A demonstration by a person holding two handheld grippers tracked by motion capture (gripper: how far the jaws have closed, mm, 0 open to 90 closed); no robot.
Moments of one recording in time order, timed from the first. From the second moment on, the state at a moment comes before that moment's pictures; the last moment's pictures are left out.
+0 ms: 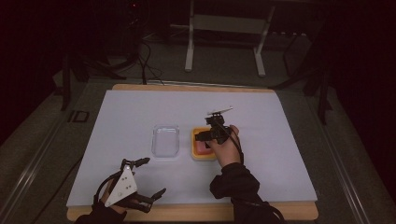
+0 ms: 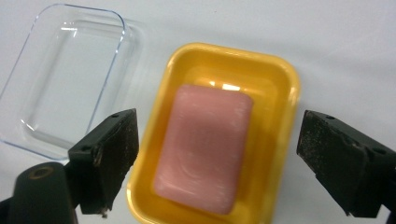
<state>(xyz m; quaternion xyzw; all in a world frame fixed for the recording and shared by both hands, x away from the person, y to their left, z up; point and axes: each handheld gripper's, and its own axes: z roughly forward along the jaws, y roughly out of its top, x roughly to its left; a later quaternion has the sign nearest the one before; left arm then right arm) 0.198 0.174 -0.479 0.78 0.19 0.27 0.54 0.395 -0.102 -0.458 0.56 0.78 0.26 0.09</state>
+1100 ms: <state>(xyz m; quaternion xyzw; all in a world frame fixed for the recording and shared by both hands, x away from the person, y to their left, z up) 0.198 0.173 -0.480 0.78 0.19 0.27 0.53 0.356 -0.197 -0.417 0.44 0.83 0.31 0.14</state>
